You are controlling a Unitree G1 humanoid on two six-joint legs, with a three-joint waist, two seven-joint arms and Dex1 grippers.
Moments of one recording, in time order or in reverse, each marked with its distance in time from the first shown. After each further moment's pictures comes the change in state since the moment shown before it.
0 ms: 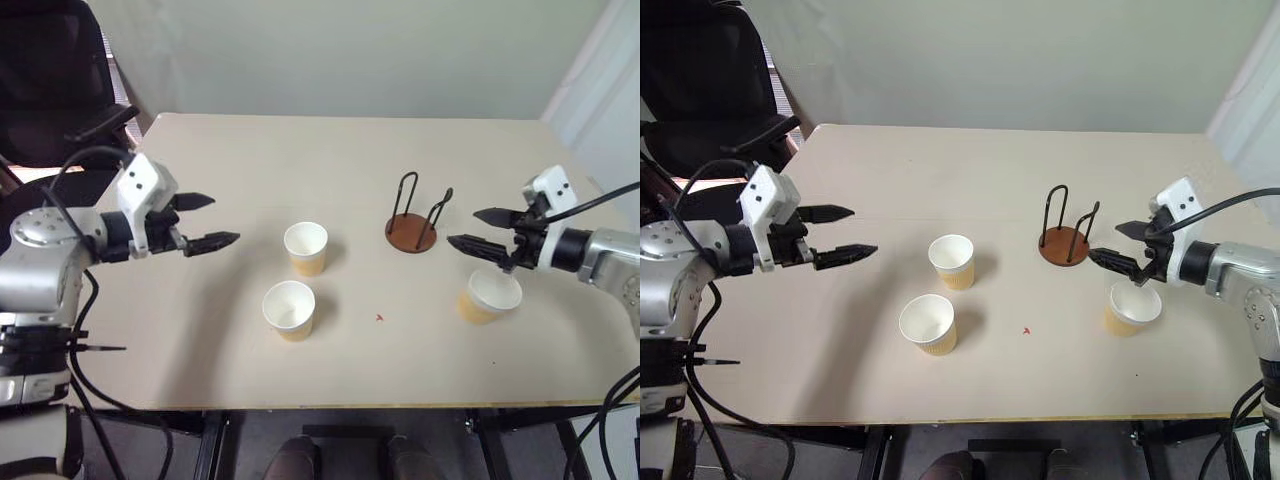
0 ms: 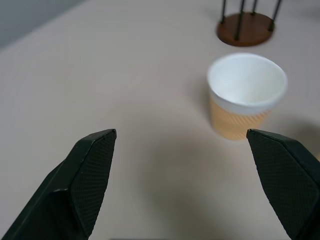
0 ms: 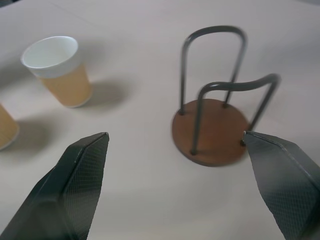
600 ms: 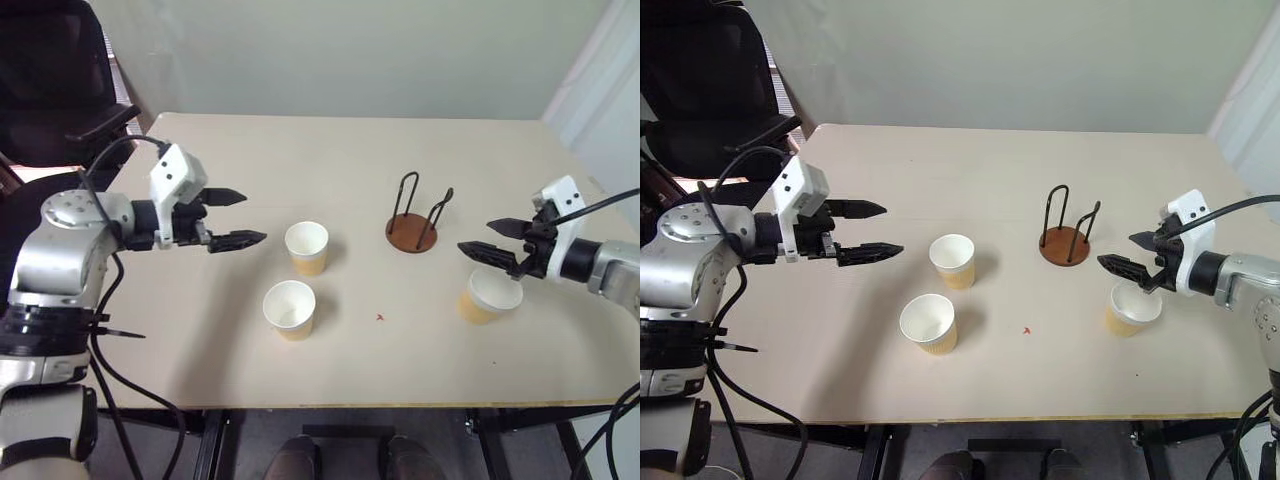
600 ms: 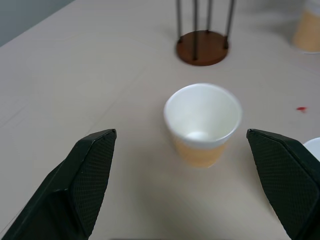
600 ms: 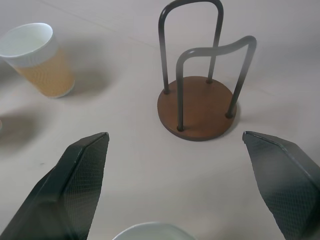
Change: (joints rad) left arm -0.190 -0.058 -0.141 0.034 0.007 -0.007 -0.095; right arm 0.050 -0.012 -0.074 -0.038 0.018 0.098 -0.066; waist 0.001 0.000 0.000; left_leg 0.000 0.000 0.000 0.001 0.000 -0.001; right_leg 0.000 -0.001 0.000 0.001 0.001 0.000
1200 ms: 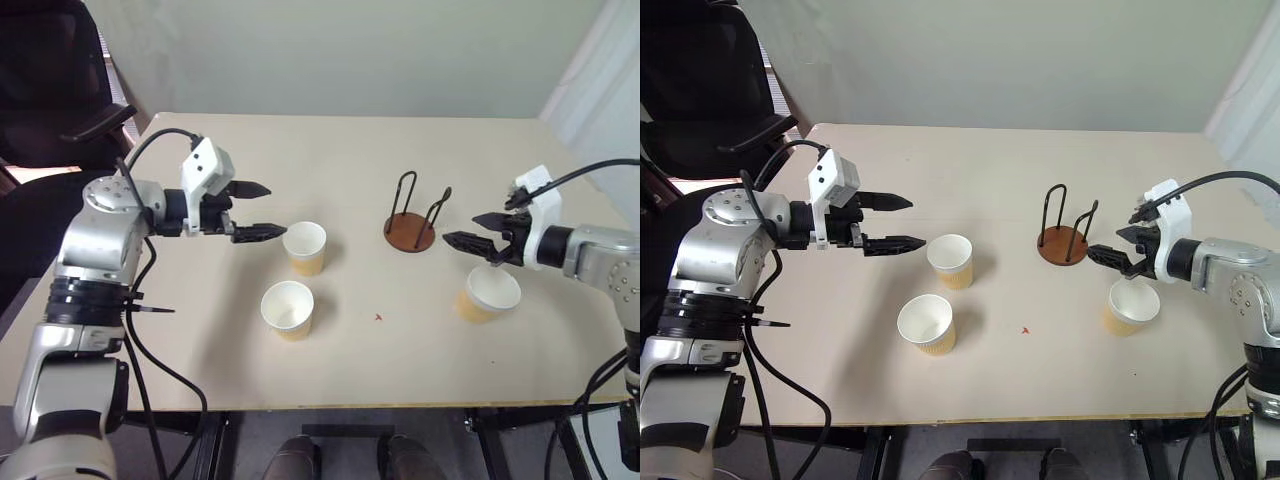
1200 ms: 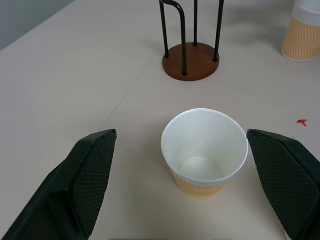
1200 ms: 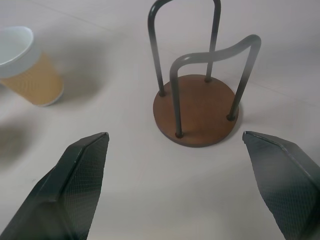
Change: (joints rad) left arm -0.105 -0.086 -0.057 0.156 0.067 -0.097 -0.031; right arm -0.160 0.072 0.133 0.099 -0.060 0.075 -0.081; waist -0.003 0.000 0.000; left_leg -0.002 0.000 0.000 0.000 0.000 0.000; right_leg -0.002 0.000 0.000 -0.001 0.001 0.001
